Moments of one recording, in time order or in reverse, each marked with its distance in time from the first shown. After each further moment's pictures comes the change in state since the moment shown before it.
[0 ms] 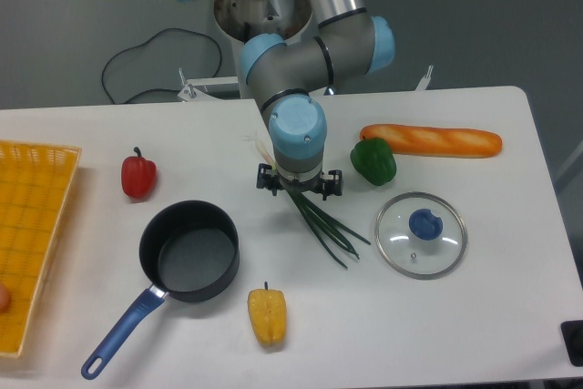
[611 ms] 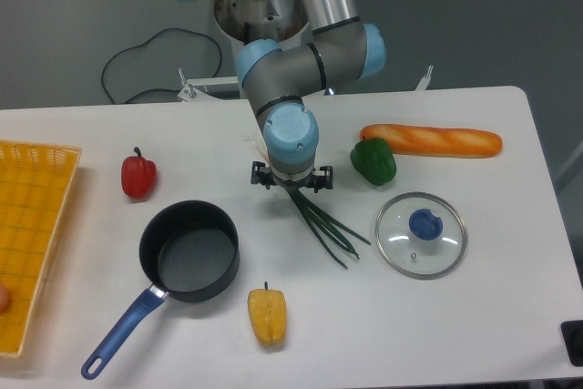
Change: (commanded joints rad) arm -0.011 -0.026 -0.028 -0.003 0.017 0.003
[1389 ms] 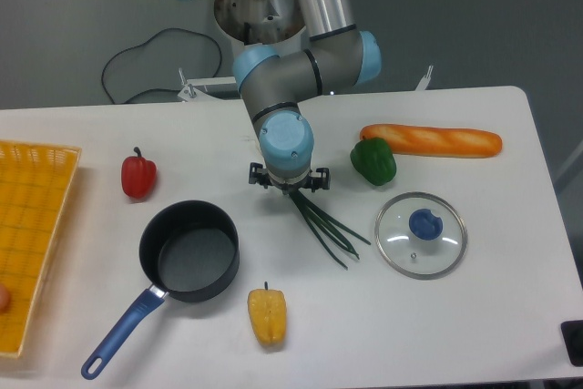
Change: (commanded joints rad) arm -0.003 -0.005 -0.005 0.002 0.009 -0.006
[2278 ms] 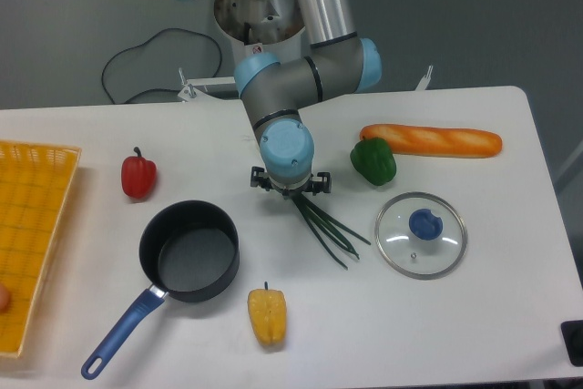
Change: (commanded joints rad) arm -0.008 -0.026 0.009 0.003 0.034 0.005
